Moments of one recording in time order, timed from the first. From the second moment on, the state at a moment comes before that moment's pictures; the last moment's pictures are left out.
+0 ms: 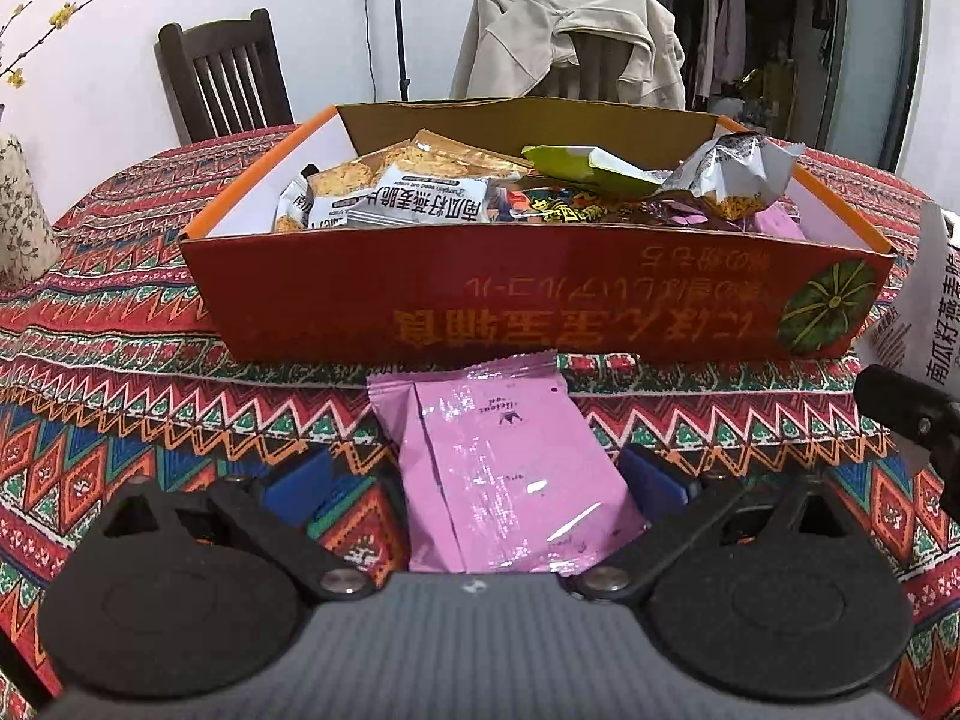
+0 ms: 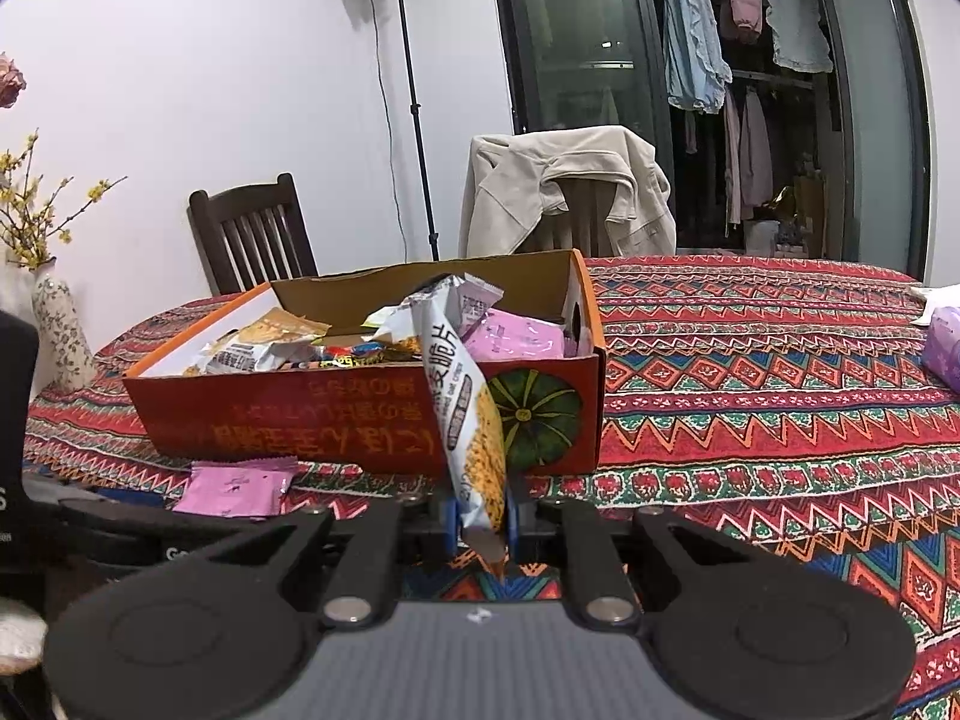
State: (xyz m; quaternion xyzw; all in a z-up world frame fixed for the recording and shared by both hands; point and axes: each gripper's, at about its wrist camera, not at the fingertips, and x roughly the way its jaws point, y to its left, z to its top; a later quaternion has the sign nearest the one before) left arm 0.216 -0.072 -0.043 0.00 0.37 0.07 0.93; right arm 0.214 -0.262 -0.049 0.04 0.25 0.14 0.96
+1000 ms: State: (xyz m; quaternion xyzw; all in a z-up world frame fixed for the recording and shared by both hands) left arm 0.171 -0.044 0.025 -0.04 0.26 -0.01 0.96; right arm 0.199 -0.250 -0.018 0.03 0.20 0.16 0.97
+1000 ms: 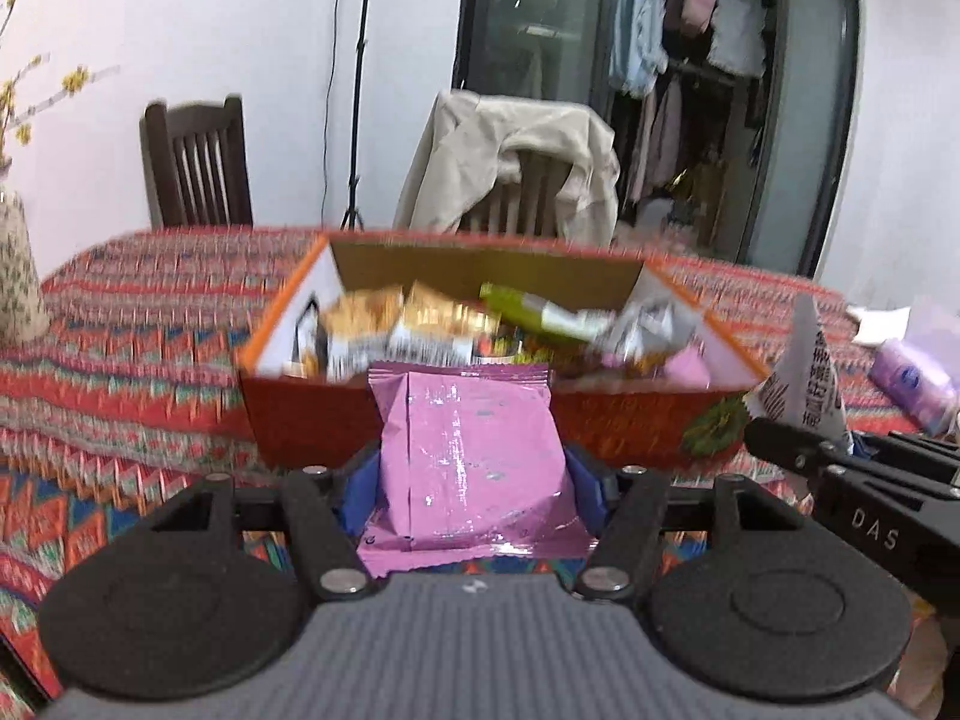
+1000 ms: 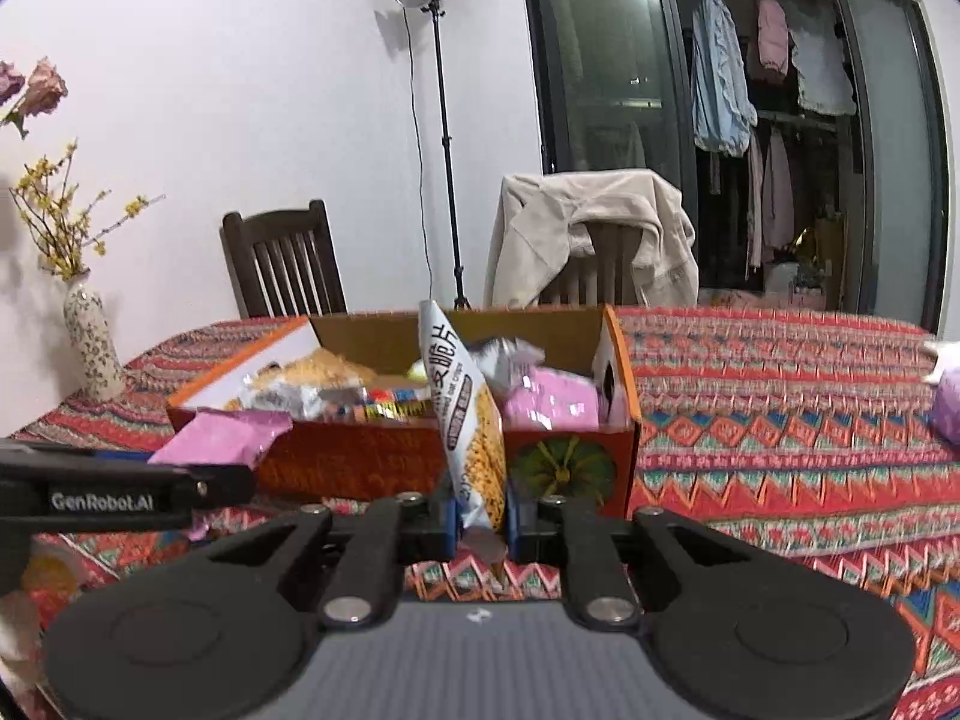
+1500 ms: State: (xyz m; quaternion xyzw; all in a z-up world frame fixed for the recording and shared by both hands) left arm 0.246 -0.020 0.074 -0.06 0.21 -0.01 0.97; right arm 0.250 -0.220 0.037 0.01 0.17 0.14 0.97
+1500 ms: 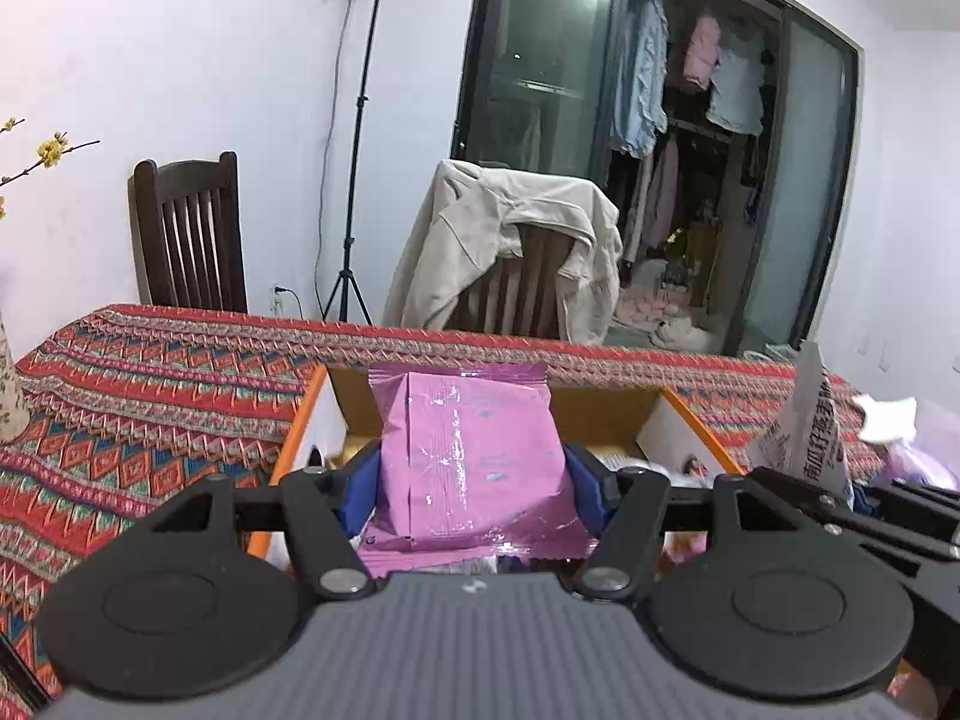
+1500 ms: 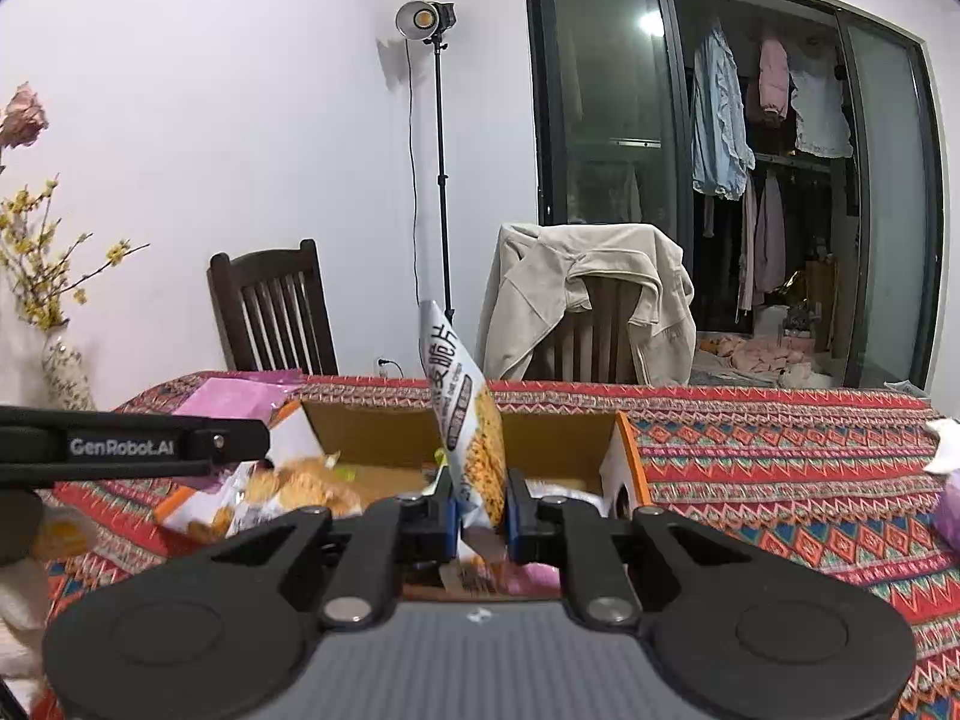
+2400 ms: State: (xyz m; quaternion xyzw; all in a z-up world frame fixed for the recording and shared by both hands) left arm 0.321 0.002 0.031 -0.05 0.21 0.02 0.98; right arm 0.352 -0.190 -0.003 0.01 0.19 0.13 0.97
